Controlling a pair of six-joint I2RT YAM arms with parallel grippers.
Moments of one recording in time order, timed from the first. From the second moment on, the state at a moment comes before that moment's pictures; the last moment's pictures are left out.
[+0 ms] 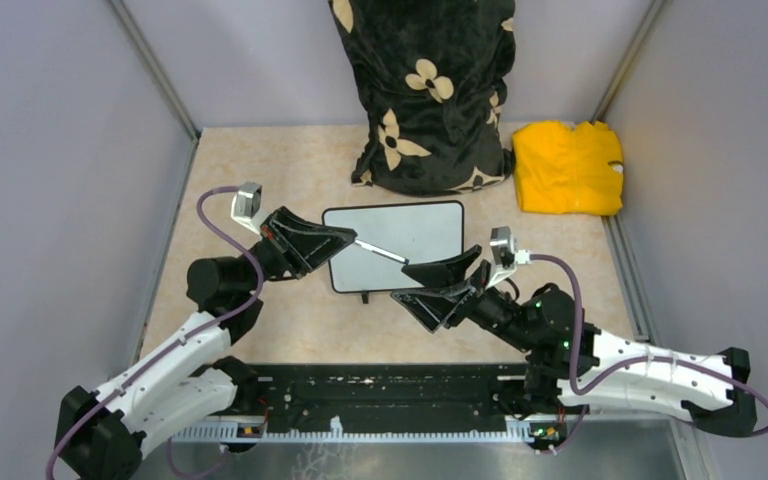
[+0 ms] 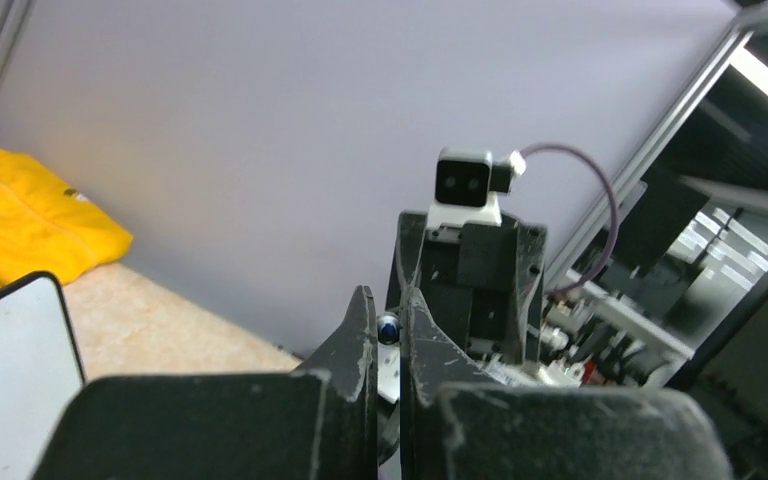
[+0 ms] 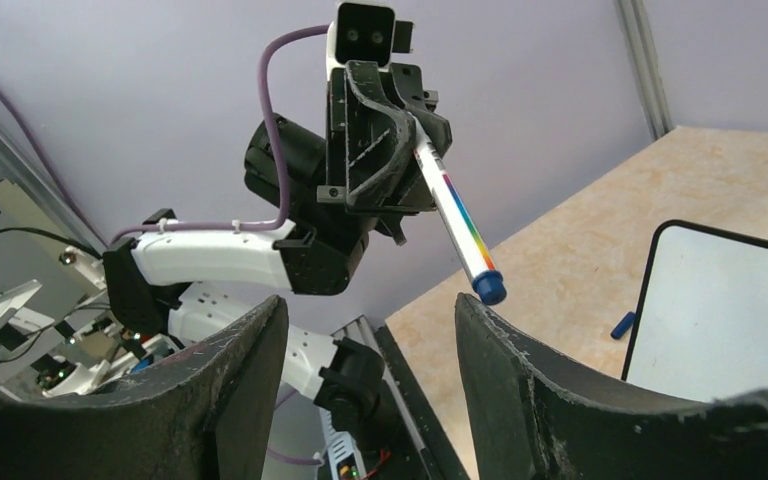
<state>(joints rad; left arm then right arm) -0.59 0.86 0.54 0.97 0.57 -1.04 1.29 0.57 0.57 0.39 0.19 0.43</state>
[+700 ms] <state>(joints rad) -0.60 0.80 0.50 1.07 0.40 -1.16 1.17 0.82 0.69 0.55 0.07 0.55</state>
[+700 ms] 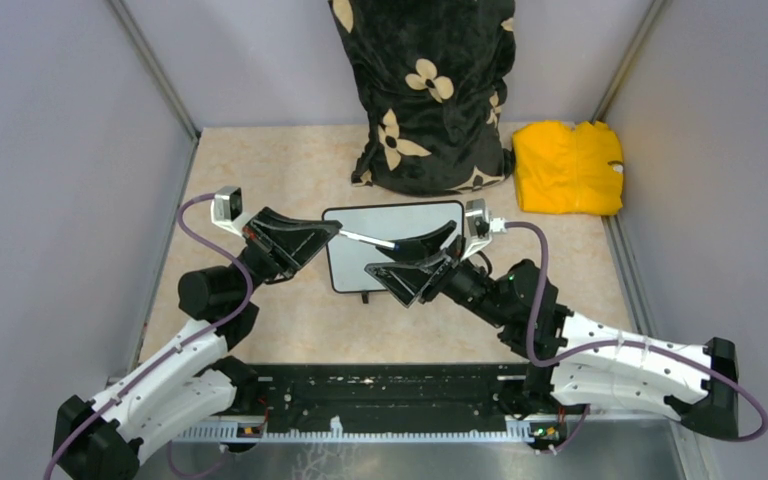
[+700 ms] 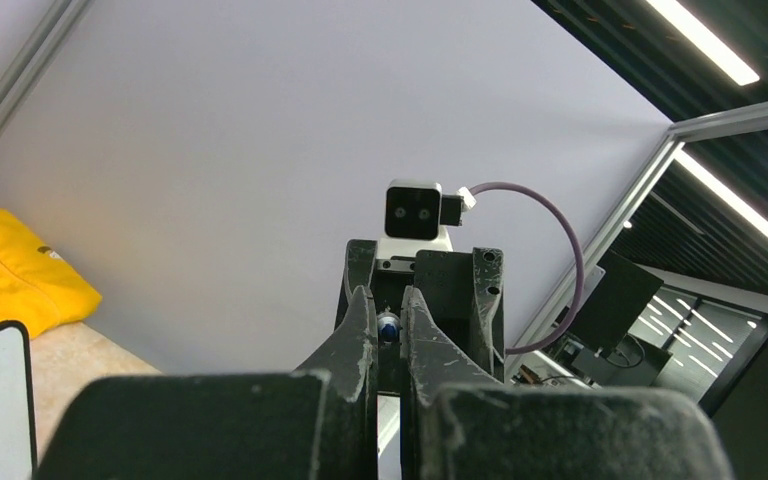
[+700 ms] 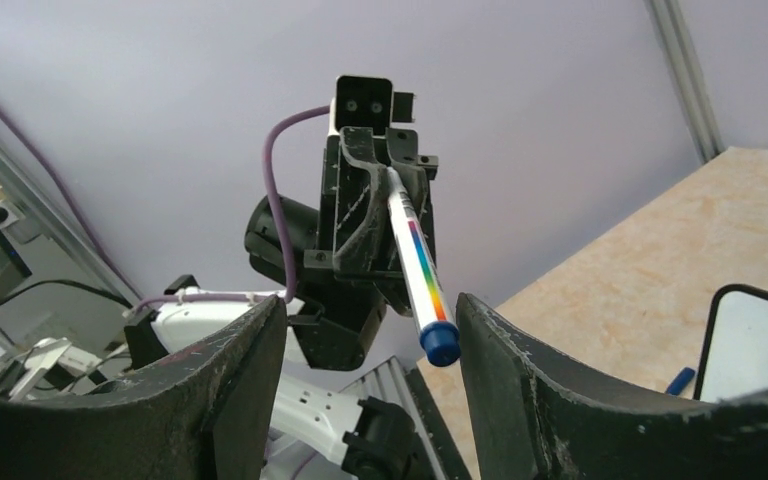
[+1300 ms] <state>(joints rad) -0.62 0.80 0.49 0.99 0.36 -1.17 1.06 0.97 0.70 0.77 -0.07 0.74</state>
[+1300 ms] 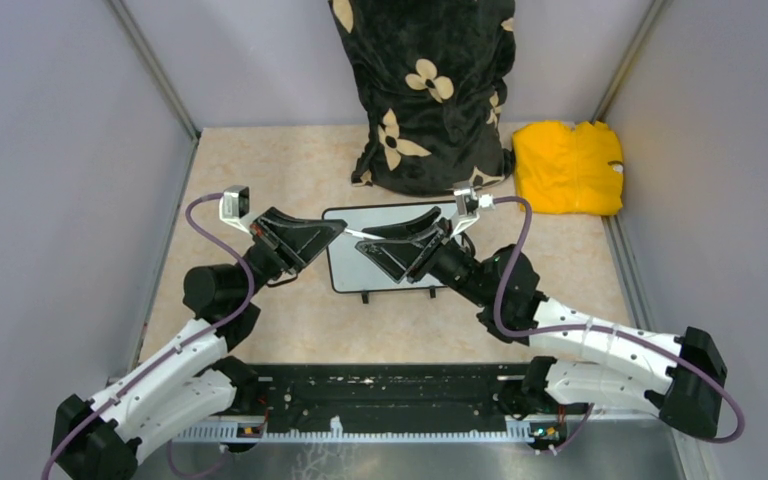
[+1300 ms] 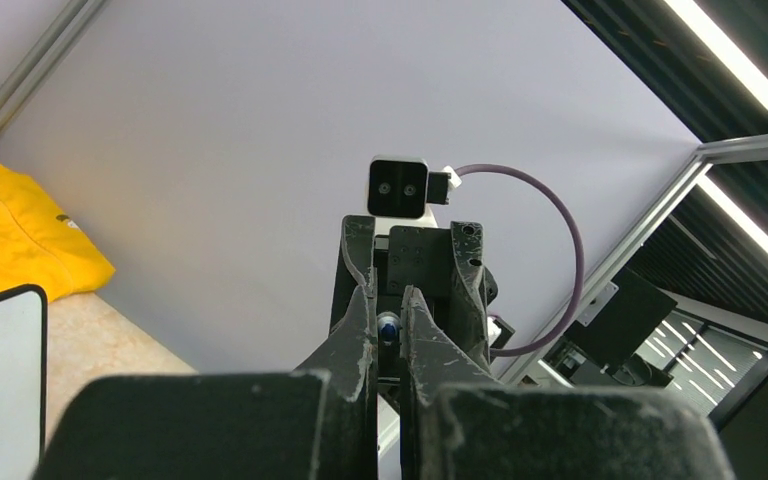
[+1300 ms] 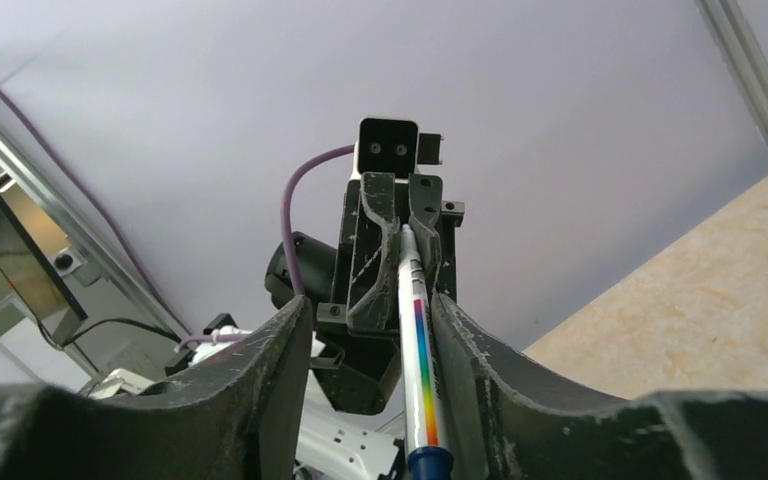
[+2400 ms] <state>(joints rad) -0.63 0.83 0.64 0.74 0.43 -1.10 1.02 0.92 0.70 0.67 -0.09 0.77</state>
